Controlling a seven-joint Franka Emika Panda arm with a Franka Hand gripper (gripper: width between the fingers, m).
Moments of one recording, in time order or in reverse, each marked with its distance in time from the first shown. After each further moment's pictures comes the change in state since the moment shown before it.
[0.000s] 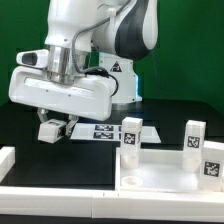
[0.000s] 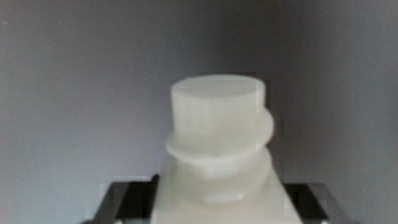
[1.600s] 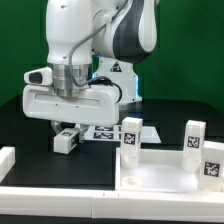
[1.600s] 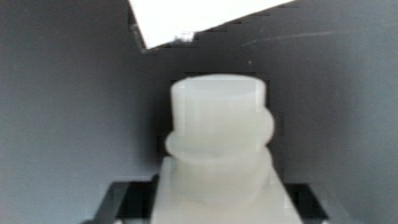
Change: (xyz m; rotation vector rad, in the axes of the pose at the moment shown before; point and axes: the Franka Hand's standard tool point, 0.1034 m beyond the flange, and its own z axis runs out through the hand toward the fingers) arm -0.039 -0.005 0.023 0.084 -0.137 0.030
